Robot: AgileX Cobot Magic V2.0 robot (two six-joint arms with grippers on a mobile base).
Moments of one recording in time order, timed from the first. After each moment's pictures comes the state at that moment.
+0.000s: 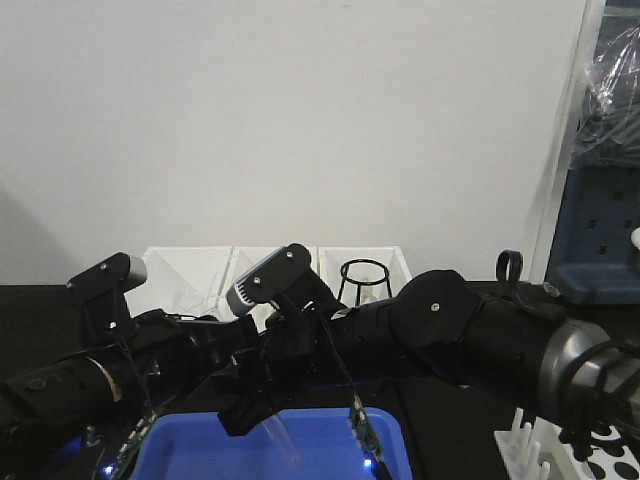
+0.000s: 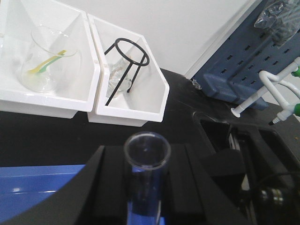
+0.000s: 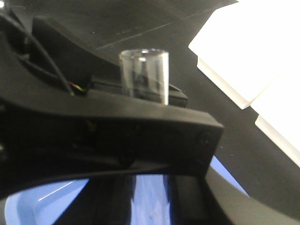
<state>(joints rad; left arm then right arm) -0.54 1.46 -0.94 0.14 -0.13 -0.76 0.56 1.81 -1.45 0.84 0.50 -1.06</state>
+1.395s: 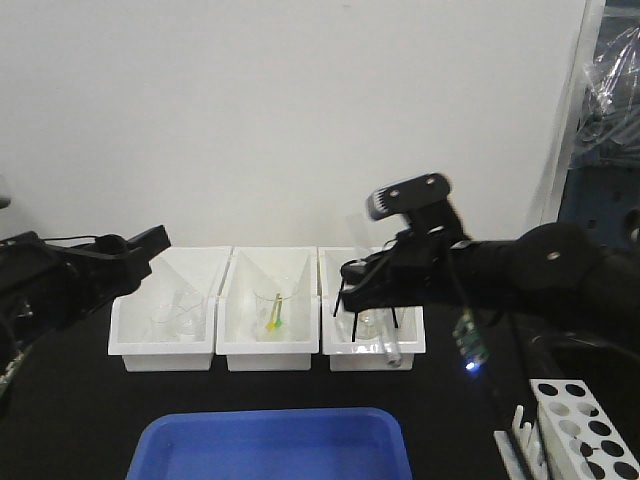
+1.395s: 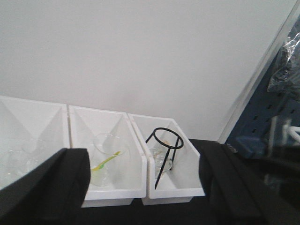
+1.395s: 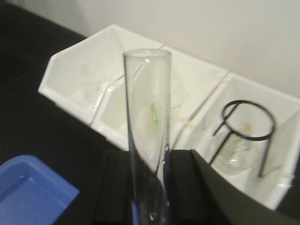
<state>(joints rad) -0.36 1.23 -0.94 0.14 -0.10 -0.50 0.28 1.71 -1.45 0.78 0.34 -0.93</state>
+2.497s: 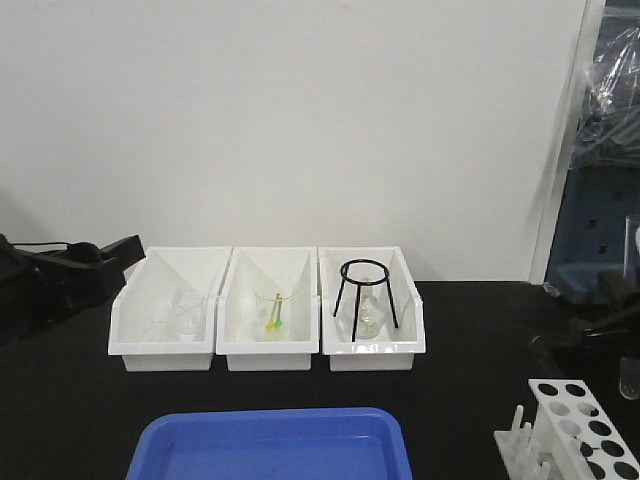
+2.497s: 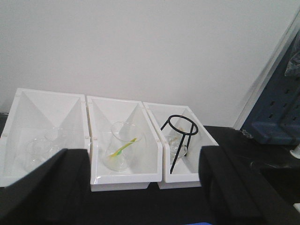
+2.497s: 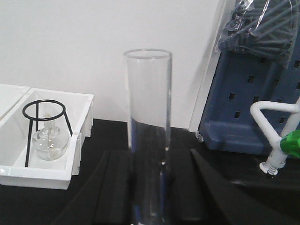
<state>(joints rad) -0.34 1.17 -0.94 0.14 0.01 -0.46 0.06 1.15 -0.79 0.82 -0.15 -0.98</state>
